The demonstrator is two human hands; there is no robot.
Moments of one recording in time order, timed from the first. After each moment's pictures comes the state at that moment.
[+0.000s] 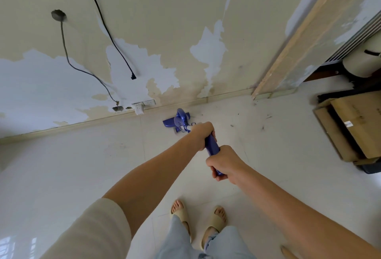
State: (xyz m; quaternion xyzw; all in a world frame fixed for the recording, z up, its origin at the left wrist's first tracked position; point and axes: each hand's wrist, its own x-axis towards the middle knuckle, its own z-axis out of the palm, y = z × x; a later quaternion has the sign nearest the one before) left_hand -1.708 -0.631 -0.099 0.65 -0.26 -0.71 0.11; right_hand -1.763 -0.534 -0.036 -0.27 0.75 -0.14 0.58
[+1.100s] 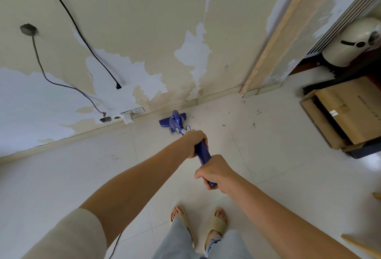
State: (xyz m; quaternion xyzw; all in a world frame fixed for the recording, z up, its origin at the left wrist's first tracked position) left_hand -1.705 -0.644 -0.108 0.63 -0.25 -0.73 0.04; right_hand -1.757 -0.538 -0.064 -0.21 0.76 -0.16 0.60
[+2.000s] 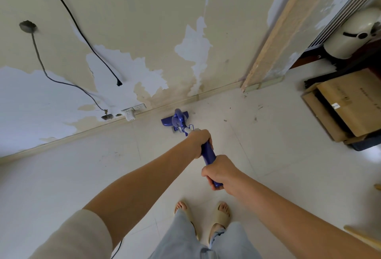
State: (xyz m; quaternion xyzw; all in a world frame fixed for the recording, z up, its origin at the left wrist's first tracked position) left_hand -1.707 -0.625 -0.107 0.66 -0.28 -0.70 0.03; right_hand -1.751 -0.522 -0.058 -0.19 0.75 -0.17 0.61
